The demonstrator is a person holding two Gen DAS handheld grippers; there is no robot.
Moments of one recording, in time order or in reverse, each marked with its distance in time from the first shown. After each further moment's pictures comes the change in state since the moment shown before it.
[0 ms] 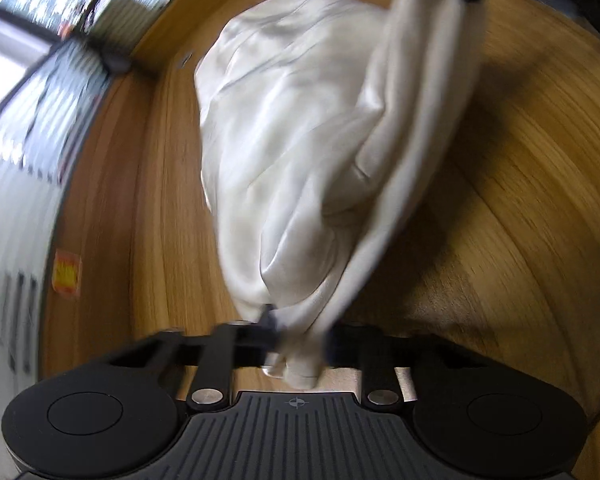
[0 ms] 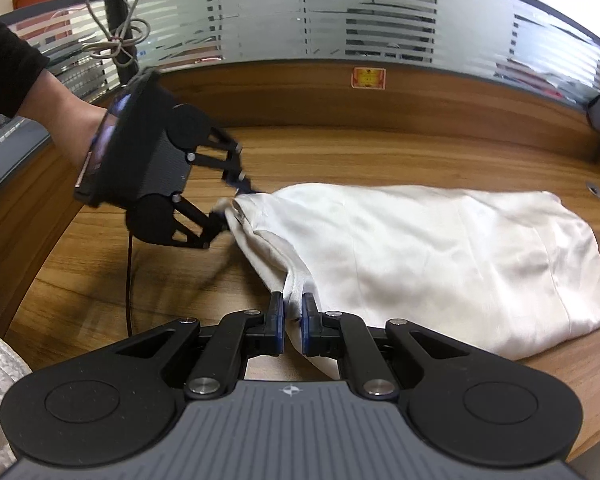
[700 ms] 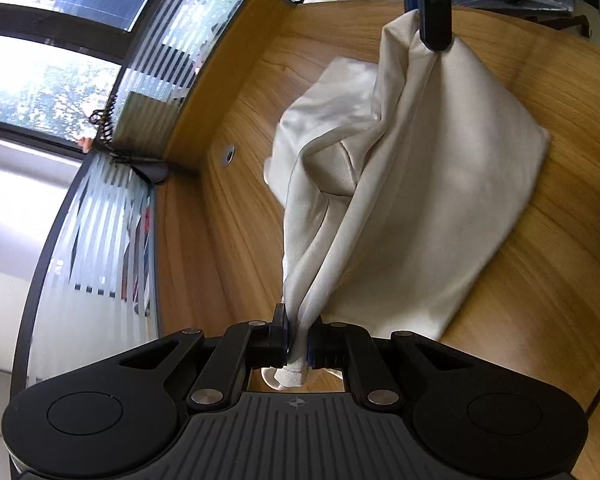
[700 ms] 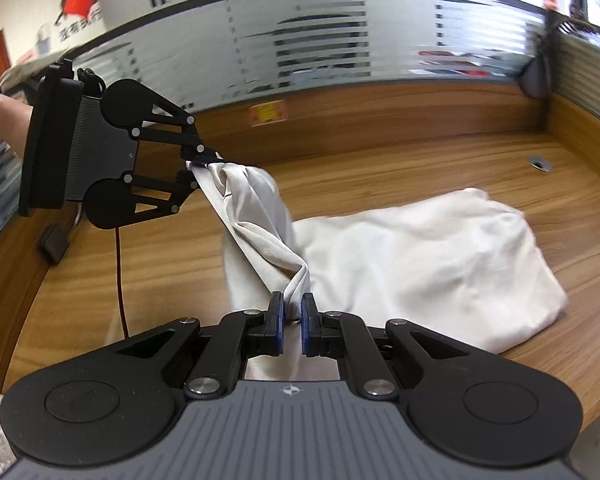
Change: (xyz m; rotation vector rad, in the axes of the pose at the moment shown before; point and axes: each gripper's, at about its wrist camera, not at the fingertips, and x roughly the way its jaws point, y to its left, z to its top) left arm 0.017 0.097 0.101 0.234 -0.148 0.133; right arm -0.029 -0.125 0.033 0.197 -0.066 -0.056
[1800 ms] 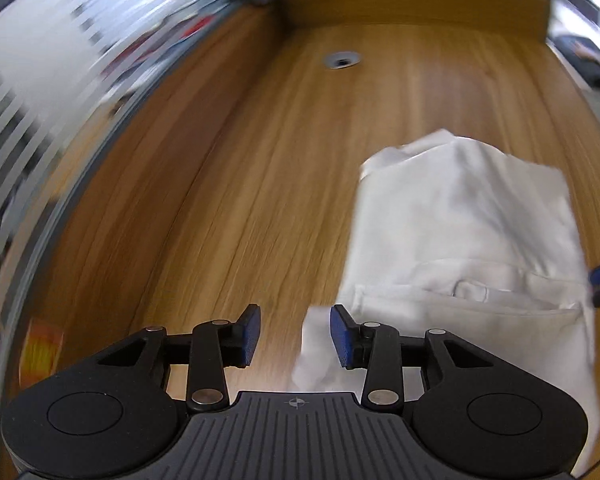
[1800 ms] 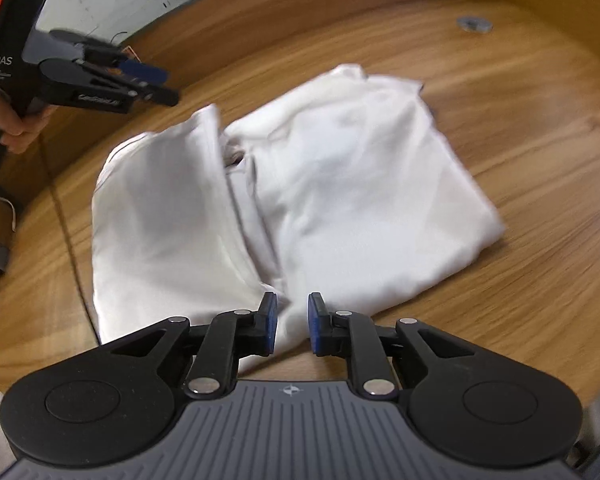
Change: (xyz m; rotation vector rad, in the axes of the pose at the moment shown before) left arm 0.153 0.108 0.038 -0.958 0.352 -0.206; right arm 0.066 -0.195 -0.007 0.192 0.256 0.014
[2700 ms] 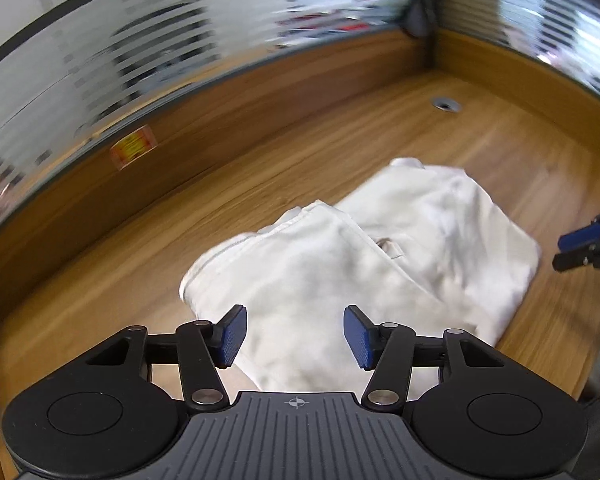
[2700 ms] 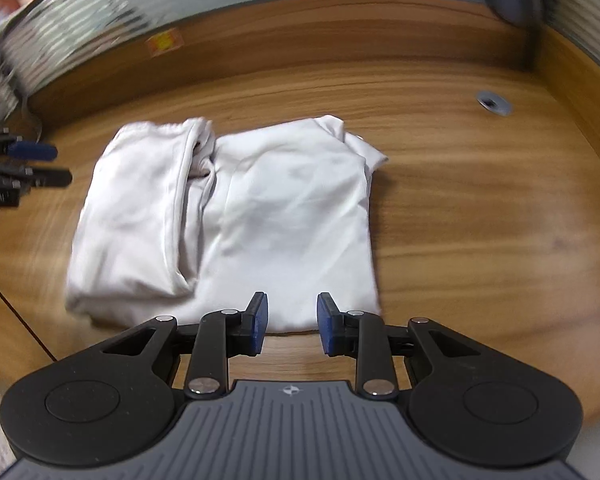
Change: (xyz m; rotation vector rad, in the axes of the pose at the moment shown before) left arm -0.106 -0.126 -0.062 -0.600 -0.021 0.279; right arm -0.045 -0.071 0.049 -0.365 0.055 0.067
